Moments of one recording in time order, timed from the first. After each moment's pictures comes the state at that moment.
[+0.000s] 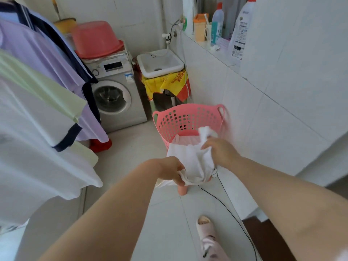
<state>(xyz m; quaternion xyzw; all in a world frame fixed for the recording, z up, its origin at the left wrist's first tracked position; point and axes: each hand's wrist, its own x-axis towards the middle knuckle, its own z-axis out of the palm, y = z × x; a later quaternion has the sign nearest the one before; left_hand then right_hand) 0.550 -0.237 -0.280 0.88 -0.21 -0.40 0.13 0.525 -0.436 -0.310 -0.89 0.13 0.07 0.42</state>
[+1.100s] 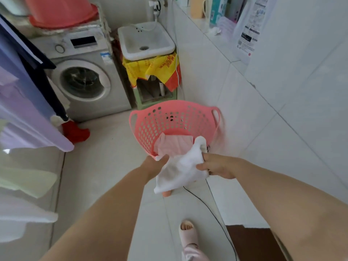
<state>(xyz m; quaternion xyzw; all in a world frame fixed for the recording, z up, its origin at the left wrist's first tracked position) 0.684 -0.307 -0.345 0.83 0.12 -0.34 0.42 0.649 -0.512 -0.348 -0.74 0.14 0.39 0.53</state>
